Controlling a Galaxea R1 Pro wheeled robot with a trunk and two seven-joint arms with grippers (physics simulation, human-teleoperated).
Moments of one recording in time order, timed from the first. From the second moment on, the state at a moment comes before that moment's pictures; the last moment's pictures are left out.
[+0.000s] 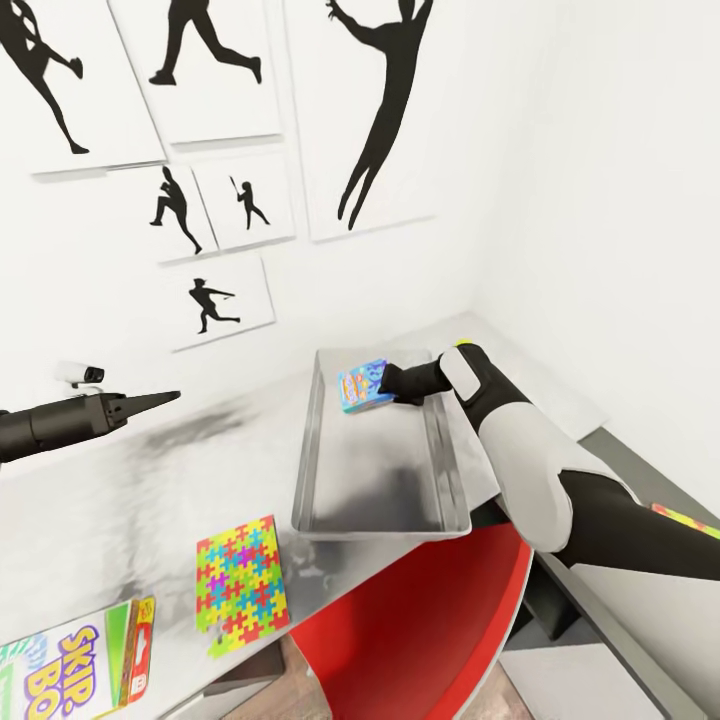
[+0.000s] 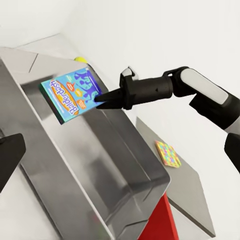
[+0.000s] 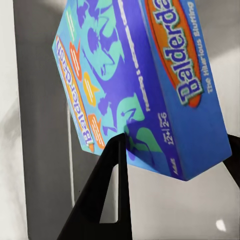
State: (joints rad) left arm -0.73 0.42 0.36 -1.41 0.21 1.04 -1.42; right arm -1.36 0.17 -0.20 -0.38 -0.33 0.91 0.11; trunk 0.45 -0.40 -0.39
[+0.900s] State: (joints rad) left arm -0.73 0.42 0.38 -1.41 0.21 1.04 -1.43; right arm -1.38 0.17 -0.20 -0.38 -0.33 0.91 0.06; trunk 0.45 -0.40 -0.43
